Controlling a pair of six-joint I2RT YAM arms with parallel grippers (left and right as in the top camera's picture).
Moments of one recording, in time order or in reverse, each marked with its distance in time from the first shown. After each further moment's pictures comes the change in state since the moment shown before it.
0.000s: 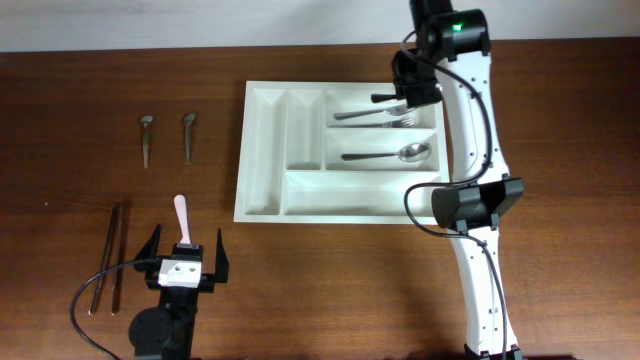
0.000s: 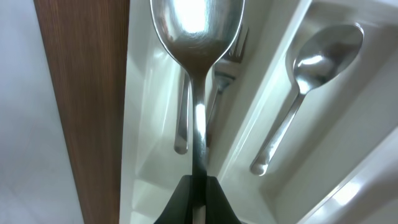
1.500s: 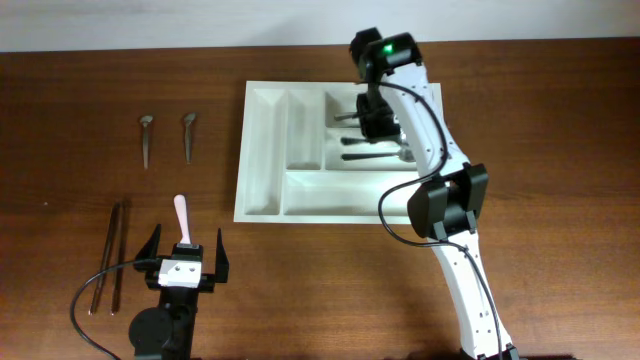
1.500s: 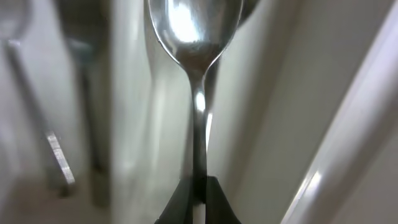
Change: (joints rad) left arm 0.000 0.000 0.000 0.000 0.000 0.000; right arm 0.151 -0.001 -0.323 0.000 0.089 0.212
